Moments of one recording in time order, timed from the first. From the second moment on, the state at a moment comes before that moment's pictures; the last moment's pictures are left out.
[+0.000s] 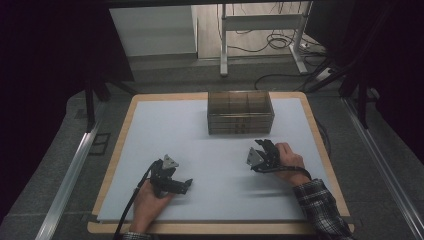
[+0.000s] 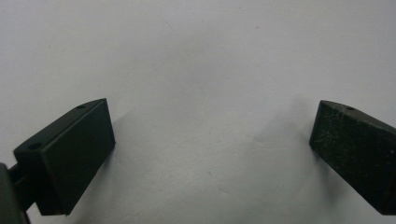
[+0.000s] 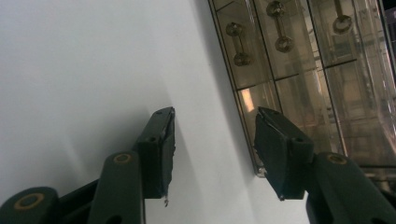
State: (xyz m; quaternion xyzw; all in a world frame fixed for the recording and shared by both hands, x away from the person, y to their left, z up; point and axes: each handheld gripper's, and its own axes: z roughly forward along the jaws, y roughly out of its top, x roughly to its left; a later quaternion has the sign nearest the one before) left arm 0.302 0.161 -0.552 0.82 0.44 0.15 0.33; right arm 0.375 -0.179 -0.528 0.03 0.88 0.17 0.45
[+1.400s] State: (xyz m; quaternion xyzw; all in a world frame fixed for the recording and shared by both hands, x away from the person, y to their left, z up) left arm 0.302 0.161 -0.552 0.82 0.44 0.15 0.34; right arm 0.419 -0.126 -0.556 -0.07 0.83 0.05 0.55
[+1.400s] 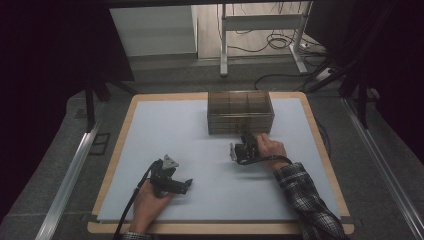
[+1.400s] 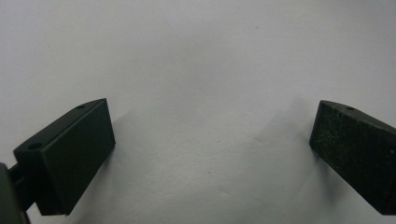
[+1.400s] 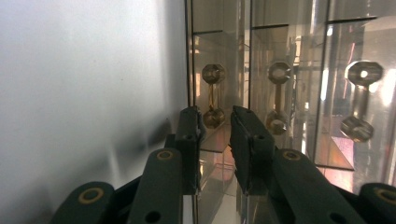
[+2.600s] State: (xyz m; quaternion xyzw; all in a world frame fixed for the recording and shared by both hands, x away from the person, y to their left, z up) left arm 0.302 0.161 -0.552 0.82 0.44 0.15 0.34; right arm 0.406 -0.126 -0.560 -0.09 0.82 0.06 0.56
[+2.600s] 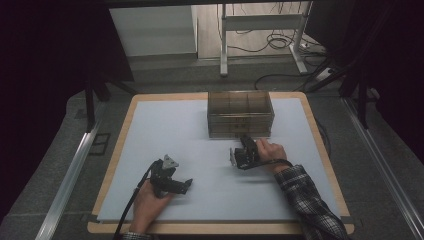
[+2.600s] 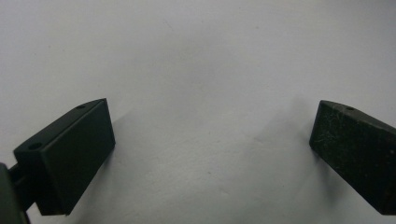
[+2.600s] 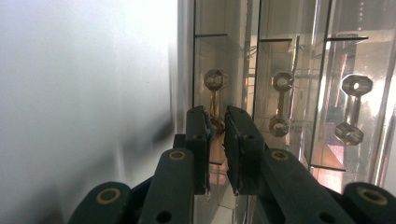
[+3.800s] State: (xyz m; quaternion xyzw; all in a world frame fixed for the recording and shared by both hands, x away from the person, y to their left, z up) left arm 0.302 0.161 -0.552 0.82 0.44 0.15 0.34; right arm 0.388 -0.140 -0.548 -0.08 0.85 0.09 0.52
